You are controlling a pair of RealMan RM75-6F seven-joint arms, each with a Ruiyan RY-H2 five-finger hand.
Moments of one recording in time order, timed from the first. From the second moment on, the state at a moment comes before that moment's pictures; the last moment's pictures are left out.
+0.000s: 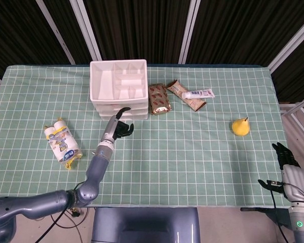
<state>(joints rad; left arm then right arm) -0.86 -1.81 -0.54 -1.43 0.55 0.93 -0.05 0.08 -1.11 0.11 -1.71 -1.34 1.39 0.05</state>
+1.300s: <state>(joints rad) -0.81 -1.74 -0.46 -1.52 0.70 0.99 0.00 0.08 -1.11 0.11 -1.71 -1.34 1.39 0.05</state>
